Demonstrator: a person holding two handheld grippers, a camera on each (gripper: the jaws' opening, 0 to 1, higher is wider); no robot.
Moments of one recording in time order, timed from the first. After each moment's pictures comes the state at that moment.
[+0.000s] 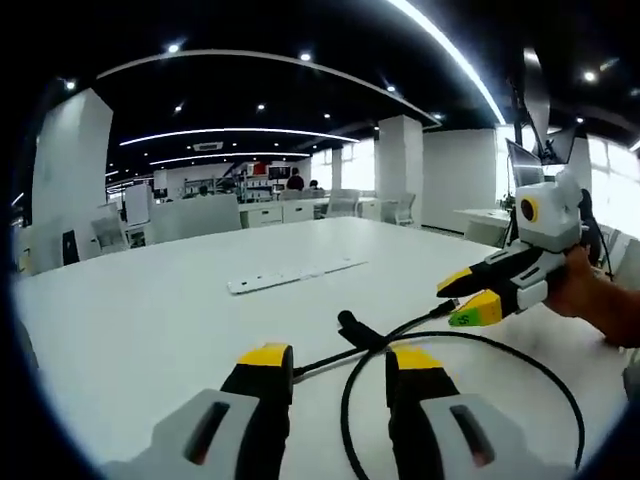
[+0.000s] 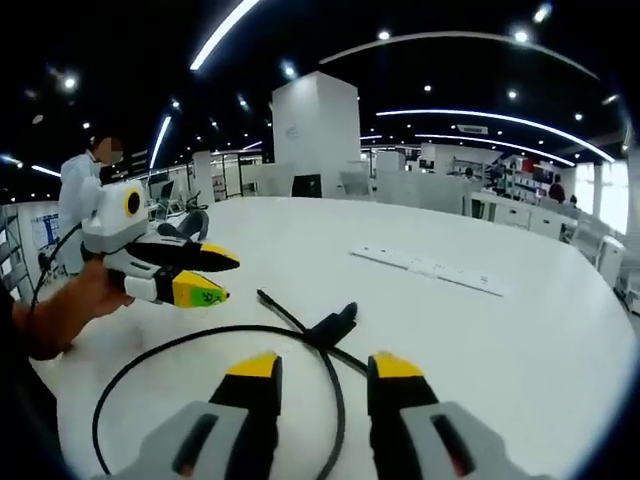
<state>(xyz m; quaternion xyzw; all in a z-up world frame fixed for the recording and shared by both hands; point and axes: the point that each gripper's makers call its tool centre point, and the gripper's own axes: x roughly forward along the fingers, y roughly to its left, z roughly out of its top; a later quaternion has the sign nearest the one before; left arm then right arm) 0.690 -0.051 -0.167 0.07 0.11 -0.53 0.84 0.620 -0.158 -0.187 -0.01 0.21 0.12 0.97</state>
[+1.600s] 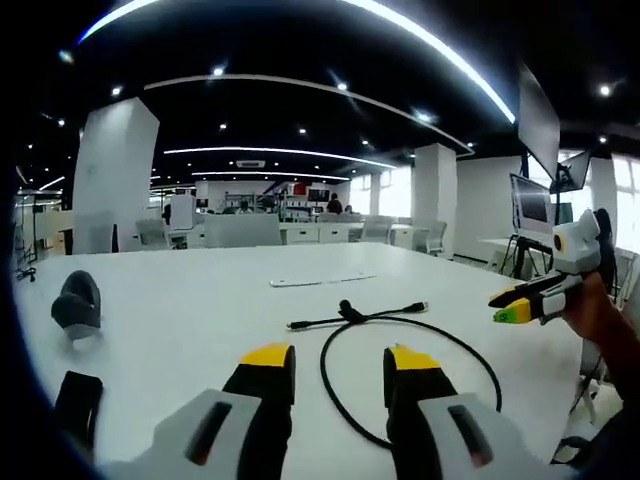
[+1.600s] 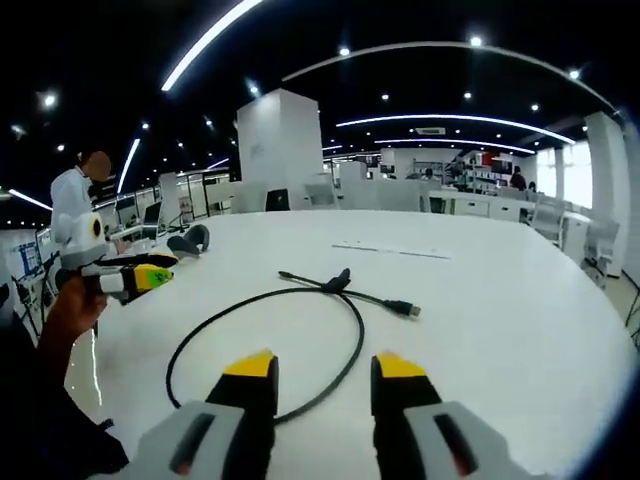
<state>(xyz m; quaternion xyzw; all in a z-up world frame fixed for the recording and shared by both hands) 0.594 0.057 -0.135 0.01 0.08 -0.45 0.89 0.479 -0.149 -0.174 0.03 0.18 0.03 0.98</state>
